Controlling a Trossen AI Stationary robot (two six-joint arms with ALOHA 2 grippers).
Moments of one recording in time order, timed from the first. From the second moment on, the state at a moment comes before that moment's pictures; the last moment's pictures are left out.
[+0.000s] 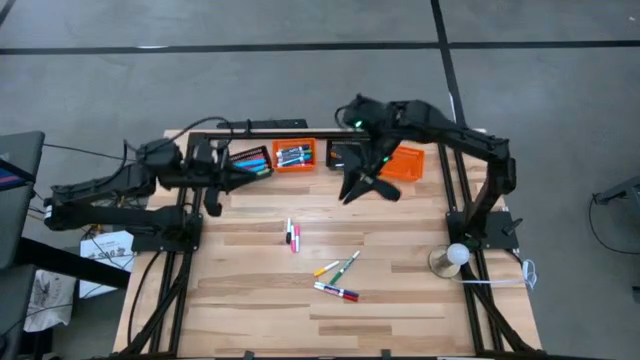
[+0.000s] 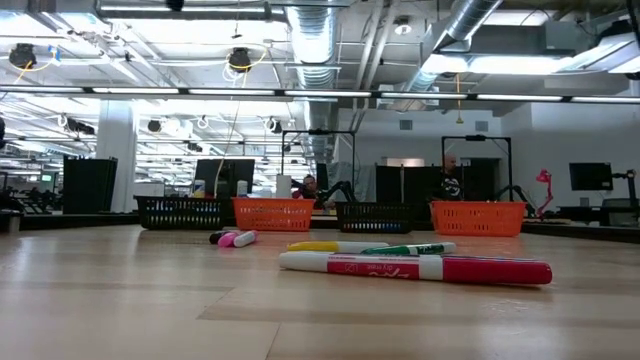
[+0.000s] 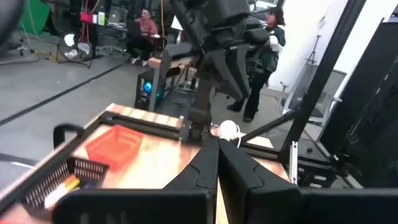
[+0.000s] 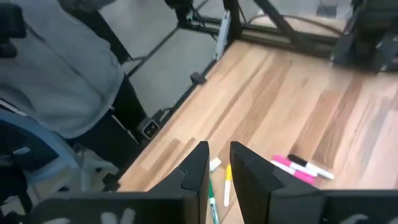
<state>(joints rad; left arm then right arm) 0.15 0.69 0.83 -0.17 0.14 -0.17 -0.23 1.76 2.03 -1.23 -0.85 -0.54</state>
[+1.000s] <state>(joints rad) 0.03 0.13 0.20 -0.02 0.17 -0.32 0.08 2.24 2.03 -1.27 -0.42 -0.38</state>
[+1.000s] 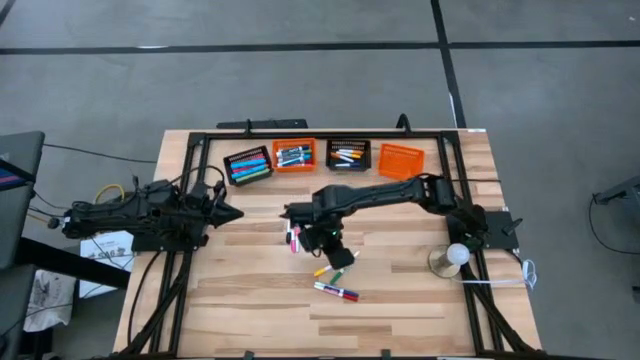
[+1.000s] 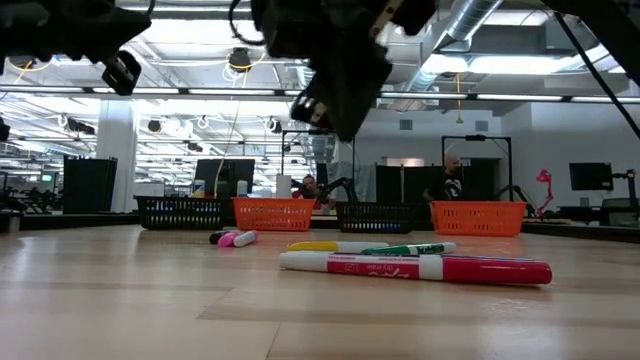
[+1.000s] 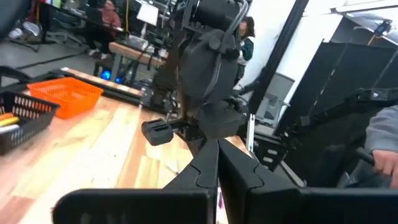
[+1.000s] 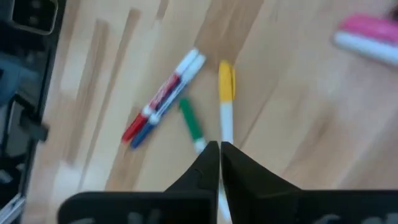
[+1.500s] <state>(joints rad) -0.02 0.15 0.12 -0.02 0.19 -0.38 0.08 2.31 1.99 -1.26 -0.43 -0.37</state>
